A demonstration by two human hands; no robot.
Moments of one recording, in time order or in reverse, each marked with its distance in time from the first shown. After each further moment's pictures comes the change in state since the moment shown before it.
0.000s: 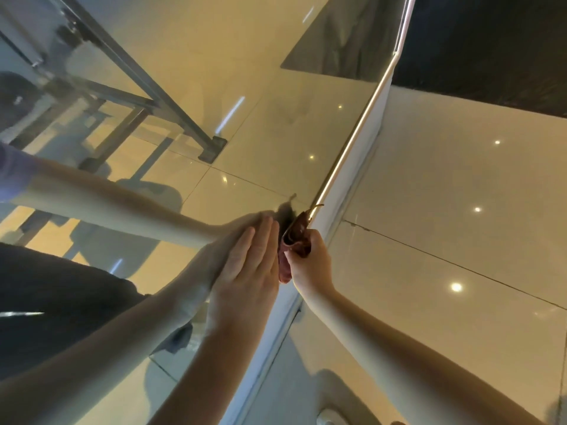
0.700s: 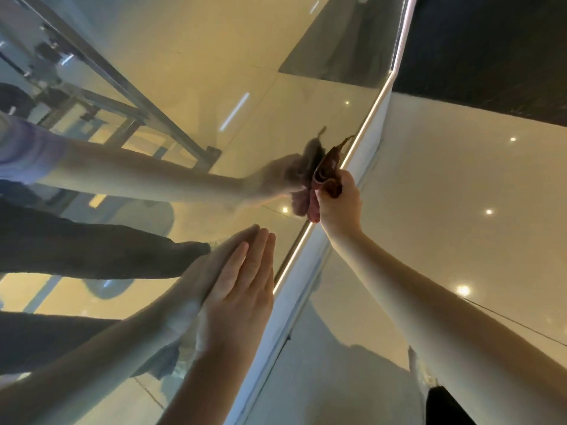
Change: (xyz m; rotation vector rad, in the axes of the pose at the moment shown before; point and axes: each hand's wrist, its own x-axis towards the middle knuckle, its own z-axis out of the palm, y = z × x) left_hand 0.090 0.015 0.014 -0.058 -0.011 0.053; right_hand 0.165 -0.093 -0.073 0.042 0.162 -0.184
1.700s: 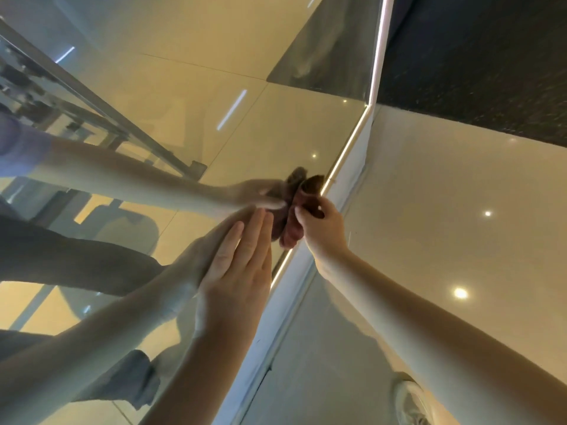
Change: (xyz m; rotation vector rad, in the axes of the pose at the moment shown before) left_hand 0.150 0.010 0.013 0.035 0.132 -0.093; right_hand 0.083 -0.026 -0.033 0.227 -0.161 0.276
